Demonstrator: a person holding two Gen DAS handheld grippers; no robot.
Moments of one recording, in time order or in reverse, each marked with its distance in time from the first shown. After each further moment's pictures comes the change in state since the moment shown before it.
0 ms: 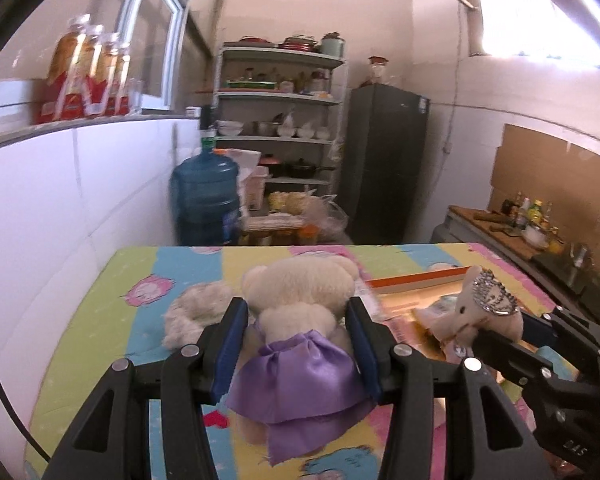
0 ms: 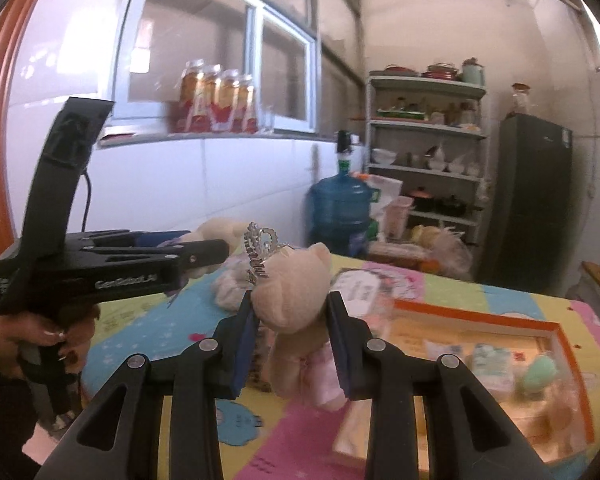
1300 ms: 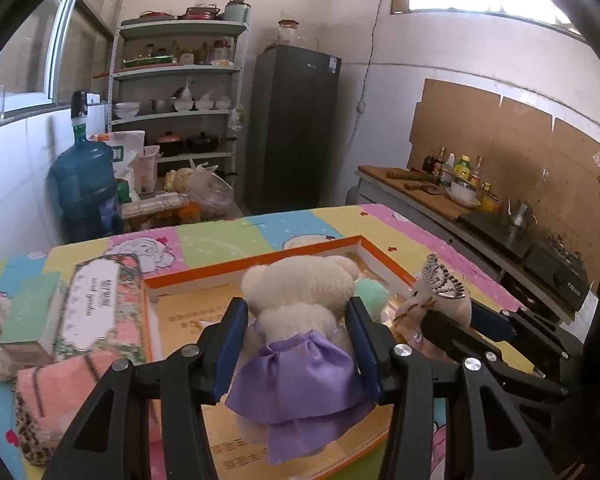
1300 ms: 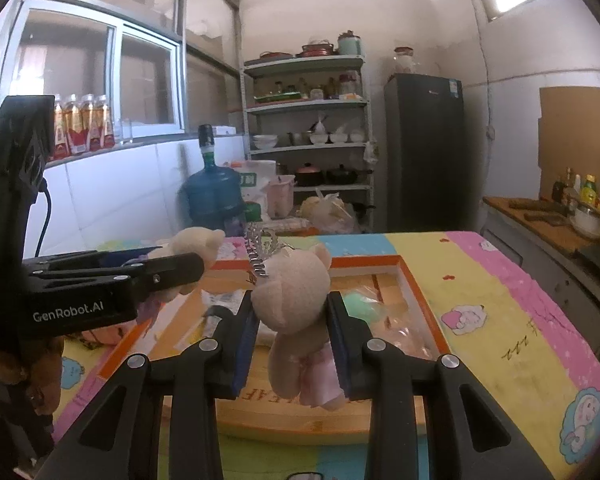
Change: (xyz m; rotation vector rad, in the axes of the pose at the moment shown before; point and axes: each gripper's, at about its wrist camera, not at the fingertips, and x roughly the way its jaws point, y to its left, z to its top) left arm 0.105 -0.194 -0.011 0.112 0.119 -0.262; right arm -0.063 -0.176 -0.069 0.213 0.047 -0.314
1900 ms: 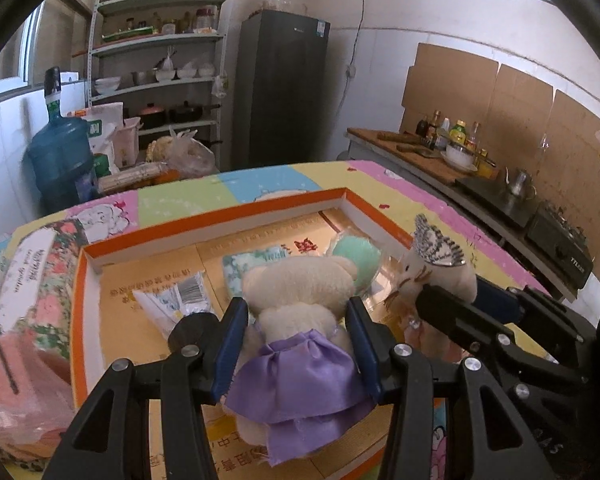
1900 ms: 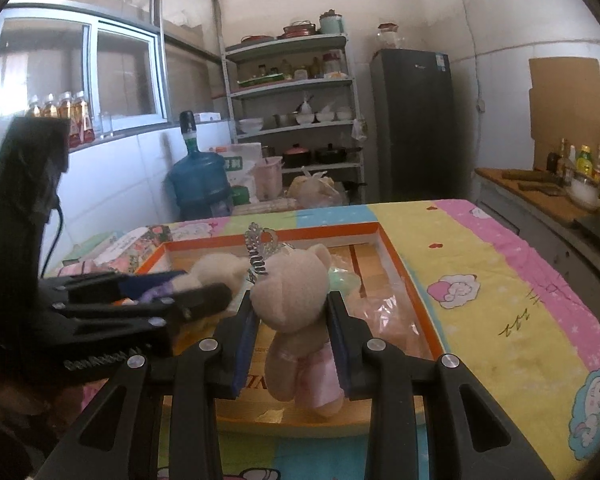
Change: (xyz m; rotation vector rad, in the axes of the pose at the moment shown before) left arm 0.063 -0.025 -0.019 0.020 0.125 -0.030; right arm 0.022 -0.032 -0.012 0.059 0.057 0.005
